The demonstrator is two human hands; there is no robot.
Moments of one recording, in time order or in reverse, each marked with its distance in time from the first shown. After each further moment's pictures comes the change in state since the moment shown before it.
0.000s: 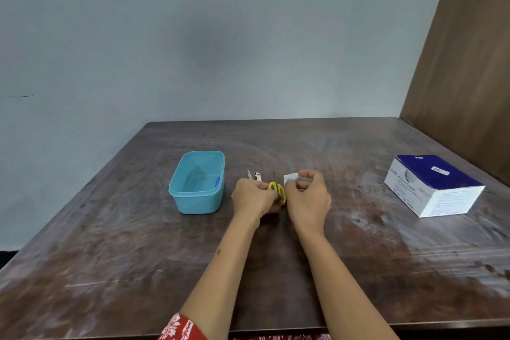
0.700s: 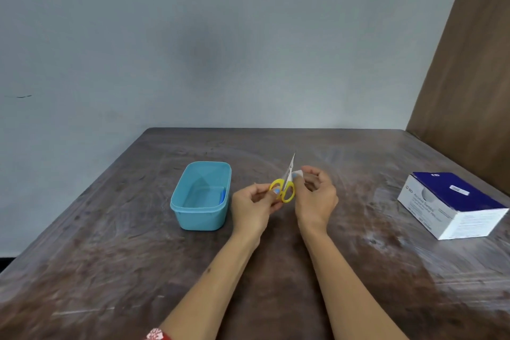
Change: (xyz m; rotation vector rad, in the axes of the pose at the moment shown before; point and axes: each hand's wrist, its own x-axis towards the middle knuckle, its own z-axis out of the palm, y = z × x) left_hand 0.023 -0.014 -0.007 -0.460 -0.098 0.232; right_hand 0.029 -0.003 0.030 0.265 0.102 -0.064
